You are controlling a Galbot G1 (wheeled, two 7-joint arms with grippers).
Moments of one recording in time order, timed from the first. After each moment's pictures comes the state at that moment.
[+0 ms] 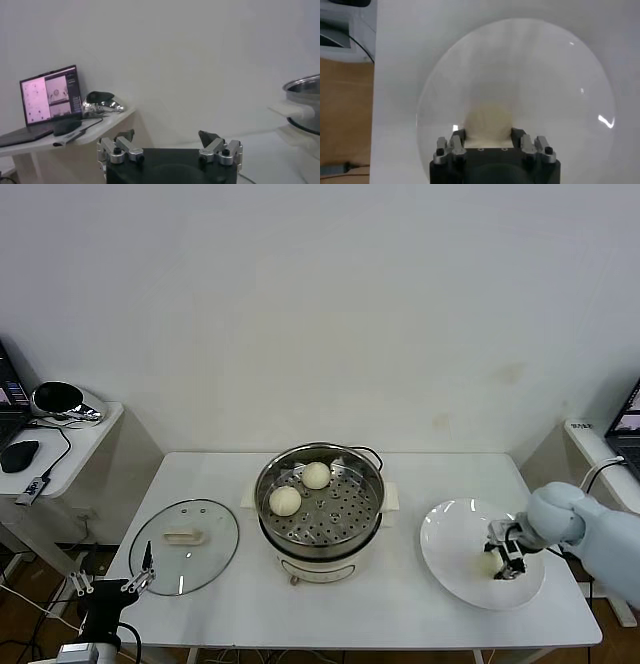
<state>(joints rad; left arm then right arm) 1.71 -1.28 -0.78 -2.03 -0.15 -0.09 -0.13 -0.21 0.45 -0.65 1.52 -0.19 -0.27 -1.10</state>
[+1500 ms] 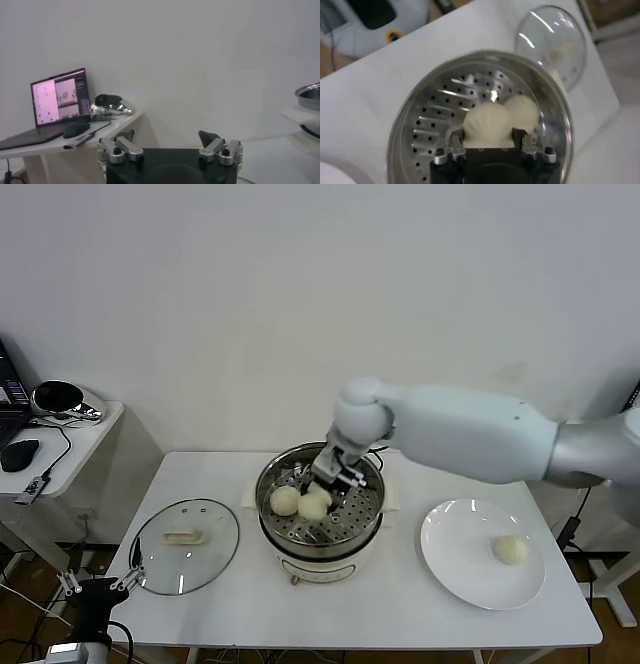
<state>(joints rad) 1.71 -1.29 -0.82 -2.05 -0.16 -0.09 -0.13 0.51 1.16 -1.25 1.45 0.04 0.10 -1.10</state>
